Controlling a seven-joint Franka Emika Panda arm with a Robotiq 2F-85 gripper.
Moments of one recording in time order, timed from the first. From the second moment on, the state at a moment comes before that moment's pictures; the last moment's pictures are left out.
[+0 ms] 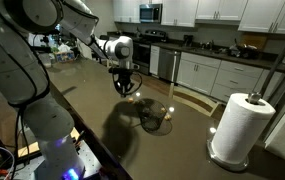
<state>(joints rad) 0.15 -0.14 0.11 -2.32 -0.08 1.96 -0.25</state>
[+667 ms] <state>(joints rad) 0.04 -0.20 -0.02 -2.18 -0.04 1.96 -0.22</state>
